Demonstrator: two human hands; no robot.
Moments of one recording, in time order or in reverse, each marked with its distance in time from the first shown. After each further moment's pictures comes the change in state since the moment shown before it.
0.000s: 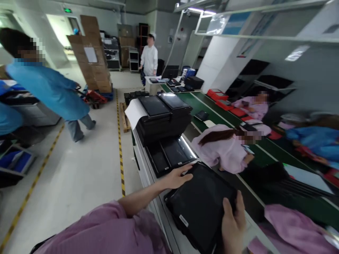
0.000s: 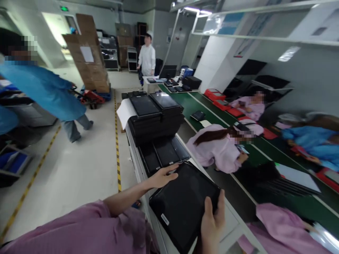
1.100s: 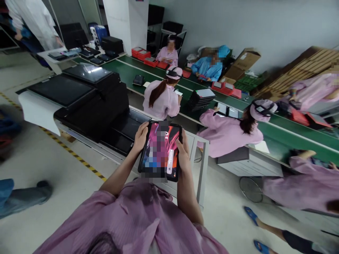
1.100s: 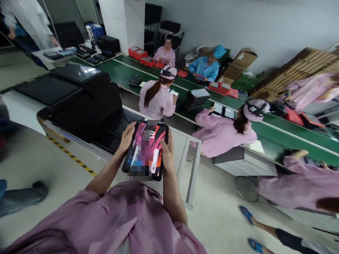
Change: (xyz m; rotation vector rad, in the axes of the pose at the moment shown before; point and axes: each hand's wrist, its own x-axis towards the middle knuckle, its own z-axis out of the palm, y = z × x) left_hand 0.059 -0.012 0.003 0.094 0.064 0.192; right_hand -0.050 -0.027 0.019 0.566 0.059 0.008
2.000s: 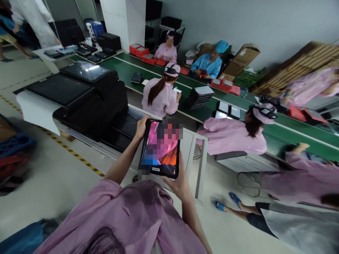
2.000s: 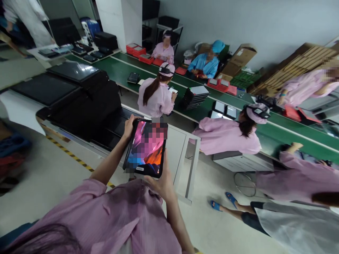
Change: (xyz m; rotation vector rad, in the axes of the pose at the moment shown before) left_hand 0.052 -0.002 0.024 -0.125 -0.083 -0.064; right_hand -0.111 0.010 -0.053 -0.663 -0.229 -0.256
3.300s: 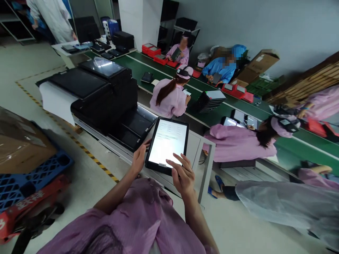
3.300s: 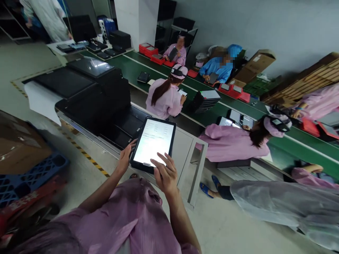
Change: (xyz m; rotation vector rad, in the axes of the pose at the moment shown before) left_hand -0.183 0.024 -0.049 0.021 0.075 -0.171; right_hand 0.034 -0.017 0.010 -0.139 0.071 -0.570
